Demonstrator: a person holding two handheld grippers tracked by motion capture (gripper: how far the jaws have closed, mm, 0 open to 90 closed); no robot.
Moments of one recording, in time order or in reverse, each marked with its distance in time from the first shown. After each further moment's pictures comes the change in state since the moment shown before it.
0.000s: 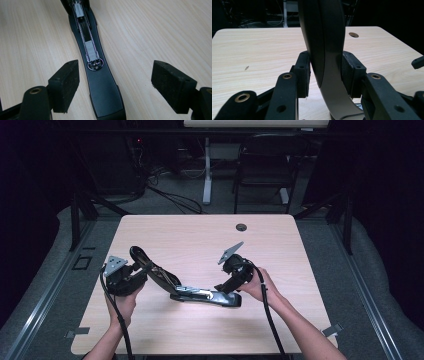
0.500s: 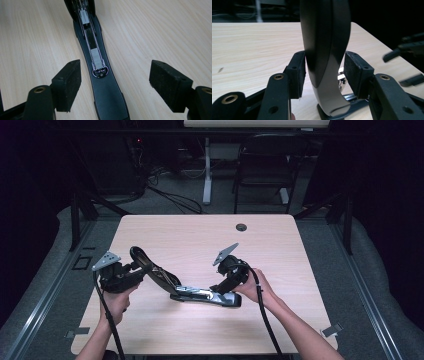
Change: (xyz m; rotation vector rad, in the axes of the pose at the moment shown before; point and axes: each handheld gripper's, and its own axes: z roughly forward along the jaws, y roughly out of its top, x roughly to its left) left arm 0.024 0.010 -0.004 0.057 -0.214 -0.003; right arm 0.010 0.009 0.004 -0.012 -0.006 -0.024
